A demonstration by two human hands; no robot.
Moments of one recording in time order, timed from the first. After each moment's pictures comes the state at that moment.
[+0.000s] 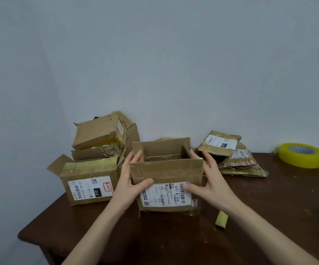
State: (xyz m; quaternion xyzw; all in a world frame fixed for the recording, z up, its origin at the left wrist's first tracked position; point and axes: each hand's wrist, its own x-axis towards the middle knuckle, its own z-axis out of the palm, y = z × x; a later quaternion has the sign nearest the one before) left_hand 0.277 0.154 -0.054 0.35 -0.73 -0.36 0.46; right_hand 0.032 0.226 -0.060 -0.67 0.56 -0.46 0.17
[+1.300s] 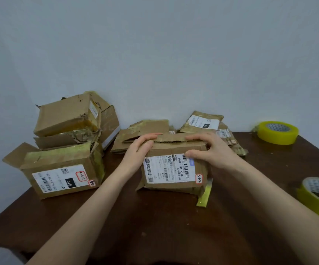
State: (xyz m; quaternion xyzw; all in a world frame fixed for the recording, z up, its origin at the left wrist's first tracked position) left_hand 0.194 0.105 -0.048 0.33 -0.77 -0.37 0.40; right_hand -0.027 0.211 -0.031 -0.64 0.63 -0.41 0.17
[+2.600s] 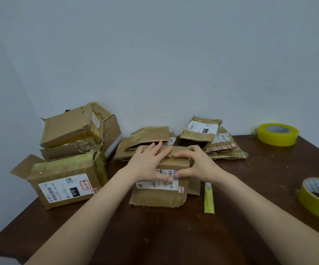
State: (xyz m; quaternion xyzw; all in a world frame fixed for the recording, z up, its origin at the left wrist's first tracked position) left_hand 0.177 0.107 -0.032 0.35 -0.93 0.10 -0.04; right_hand -0.007 0.194 -0.057 -0.66 0.65 -0.34 0.19
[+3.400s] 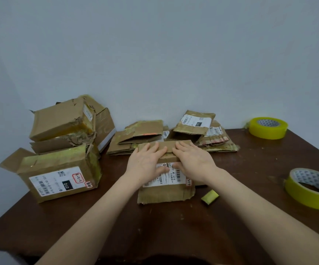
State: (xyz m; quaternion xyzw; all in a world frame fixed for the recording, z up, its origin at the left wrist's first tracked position) left_hand 0.166 0.136 -0.051 0.40 -0.91 0.09 0.05; right_hand 0.010 0.208 -0.052 -0.72 0.69 -0.07 -0.06
